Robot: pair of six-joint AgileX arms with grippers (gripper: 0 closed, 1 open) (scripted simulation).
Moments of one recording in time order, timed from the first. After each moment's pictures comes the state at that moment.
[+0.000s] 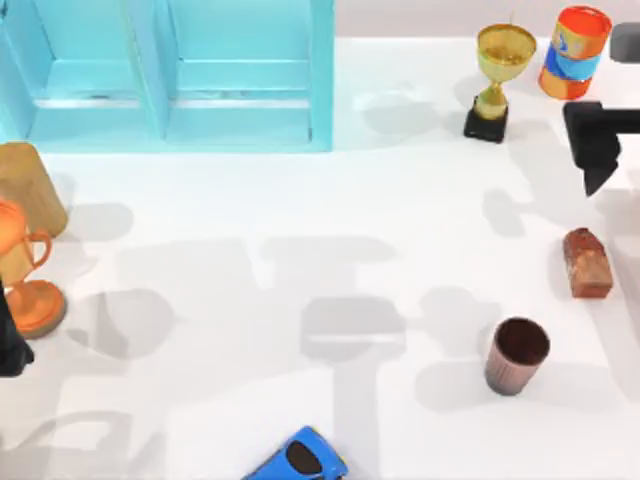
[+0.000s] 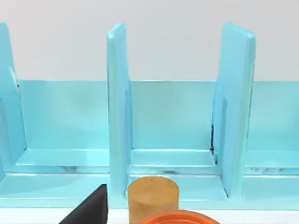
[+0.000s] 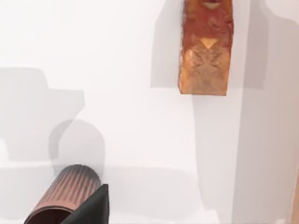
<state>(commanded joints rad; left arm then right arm) 0.00 0.00 0.00 0.00 0.00 0.00 0.20 1.80 1.62 -1.30 0.02 0.20</state>
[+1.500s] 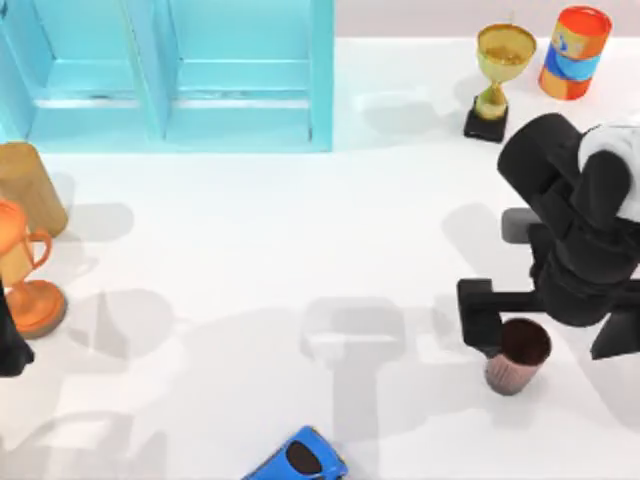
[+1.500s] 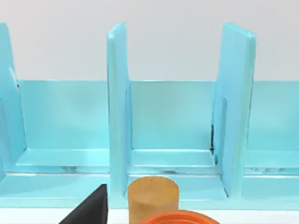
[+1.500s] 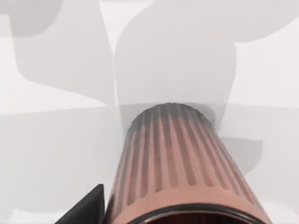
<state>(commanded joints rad) 0.00 0.00 0.00 0.00 0.00 0.00 0.48 1.76 1.08 -0.89 0.00 0.49</state>
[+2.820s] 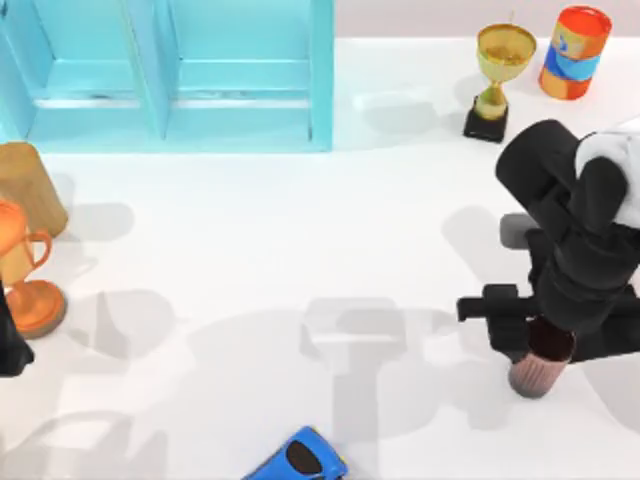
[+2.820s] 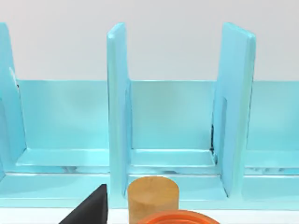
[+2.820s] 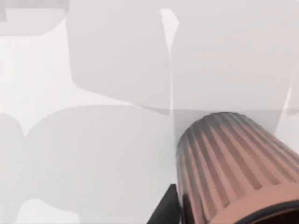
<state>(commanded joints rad) 0.00 0.00 0.00 0.00 0.00 0.00 0.48 1.76 1.07 -0.88 0.00 0.49</state>
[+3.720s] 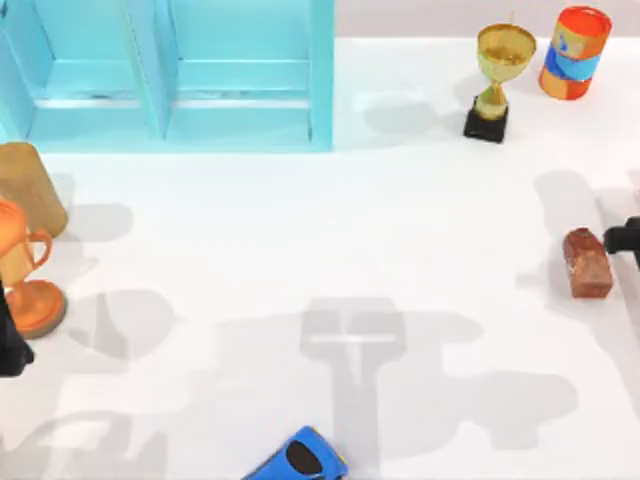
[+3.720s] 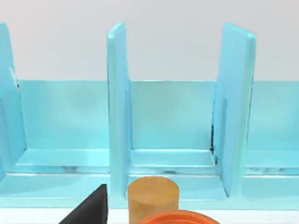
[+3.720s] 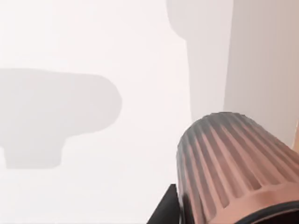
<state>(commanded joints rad) 0.00 0.00 0.00 0.00 0.00 0.00 0.17 1.57 1.22 -1.24 0.00 0.18</state>
